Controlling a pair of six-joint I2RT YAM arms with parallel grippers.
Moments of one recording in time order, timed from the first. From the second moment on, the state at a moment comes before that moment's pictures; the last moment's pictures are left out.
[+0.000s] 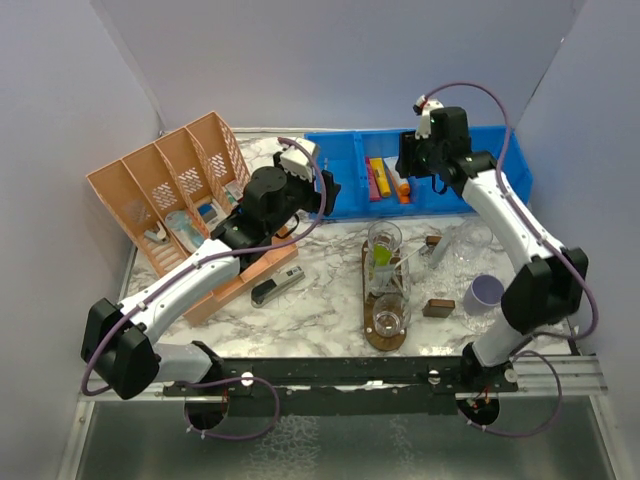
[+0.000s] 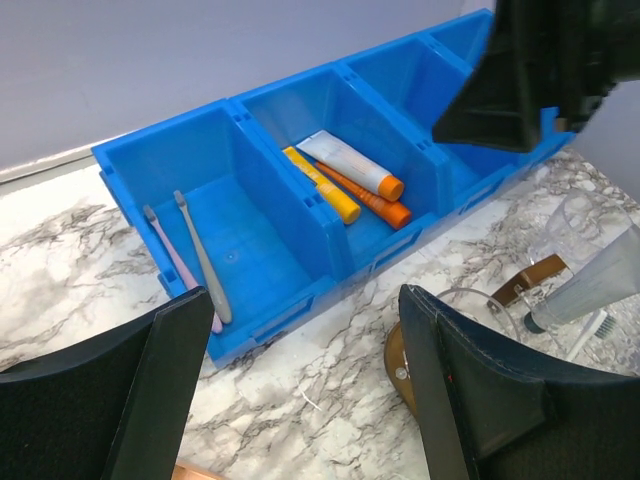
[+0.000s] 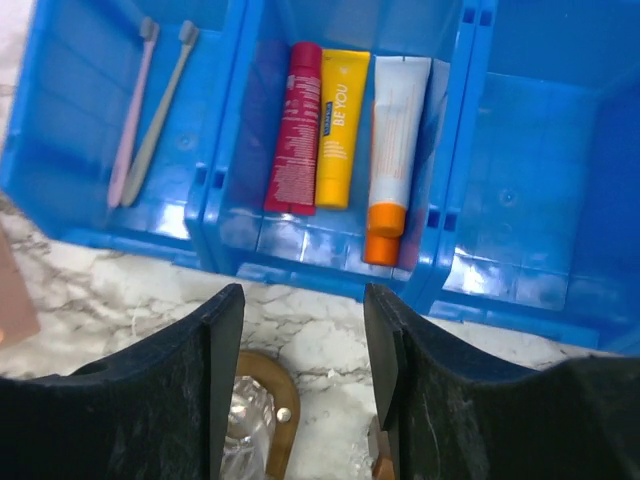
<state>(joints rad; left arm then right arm) -0.67 1.29 1.06 0.09 -0.07 -0.14 0.29 1.57 1.49 -0.50 -0.03 0.07</state>
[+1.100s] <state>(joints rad) -0.65 1.35 1.06 0.06 -0.07 -0.18 0.40 2.22 1.88 -0.64 0.49 0.01</state>
